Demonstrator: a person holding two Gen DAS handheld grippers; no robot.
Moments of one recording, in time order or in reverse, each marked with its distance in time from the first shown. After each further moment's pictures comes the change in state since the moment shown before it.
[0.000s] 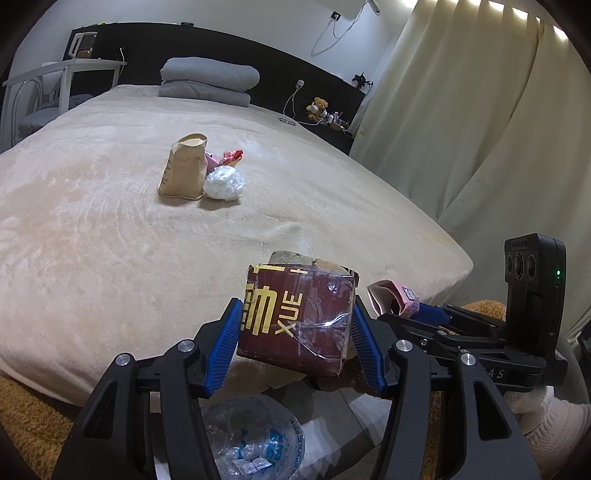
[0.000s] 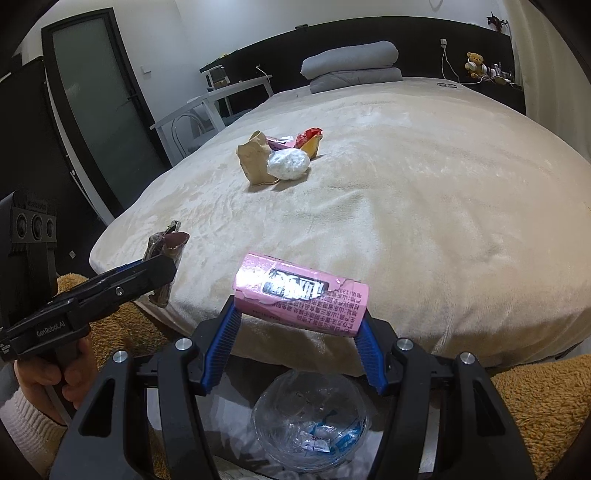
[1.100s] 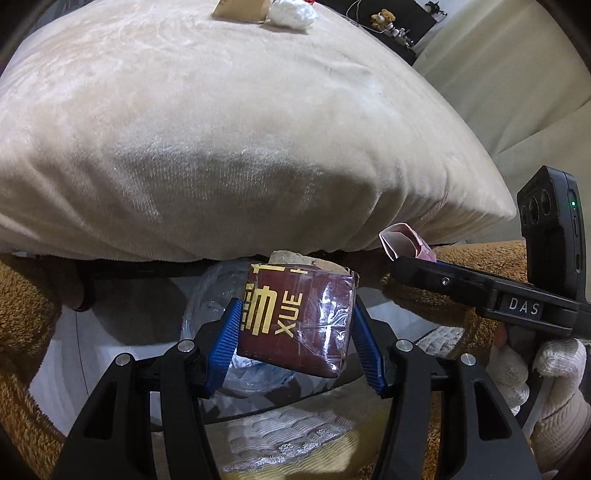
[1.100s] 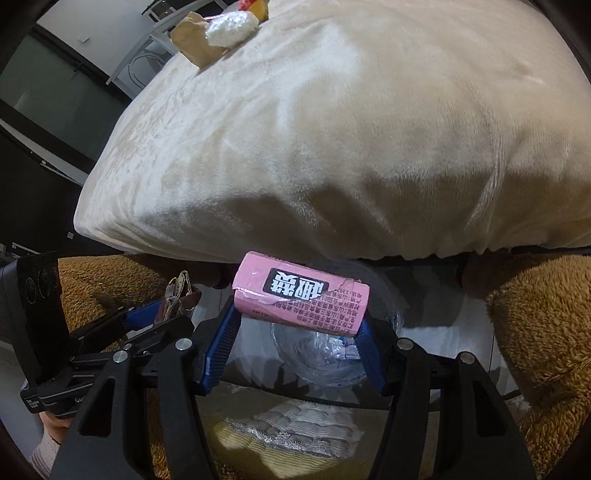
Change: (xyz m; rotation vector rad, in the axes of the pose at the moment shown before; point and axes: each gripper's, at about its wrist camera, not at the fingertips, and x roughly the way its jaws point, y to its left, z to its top) left arm 0.051 0.031 -0.088 -0.212 0.425 0.110; right arm 0.070 -0.028 -0.057 0.228 0.434 0.042
